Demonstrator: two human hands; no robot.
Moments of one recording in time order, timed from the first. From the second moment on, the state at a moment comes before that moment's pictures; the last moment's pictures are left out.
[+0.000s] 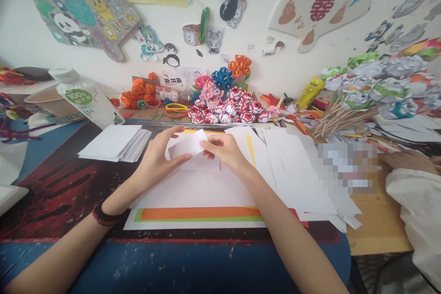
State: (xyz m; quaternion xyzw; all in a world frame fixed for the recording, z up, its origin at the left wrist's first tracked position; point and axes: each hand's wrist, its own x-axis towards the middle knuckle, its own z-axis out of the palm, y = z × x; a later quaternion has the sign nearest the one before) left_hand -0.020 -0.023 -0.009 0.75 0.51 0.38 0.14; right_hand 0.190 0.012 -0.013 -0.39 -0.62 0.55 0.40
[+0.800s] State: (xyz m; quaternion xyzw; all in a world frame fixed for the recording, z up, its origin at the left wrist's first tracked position) left_hand -0.012 -0.032 -0.006 0.69 0.47 0.42 0.36; right_hand 0.186 0.007 -0.010 -0.34 -0.66 0.56 0.36
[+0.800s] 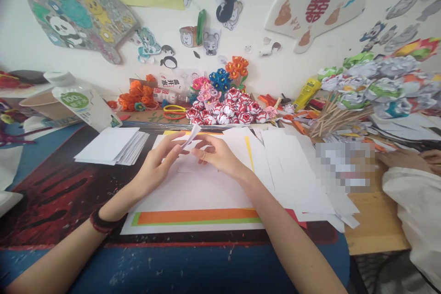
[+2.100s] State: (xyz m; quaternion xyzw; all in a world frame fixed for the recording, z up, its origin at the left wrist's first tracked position) left_hand -0.026 -0.013 -0.022 0.48 0.49 0.53 0.49; right_hand 0.186 0.011 -0.022 -0.31 -0.46 0.75 0.36
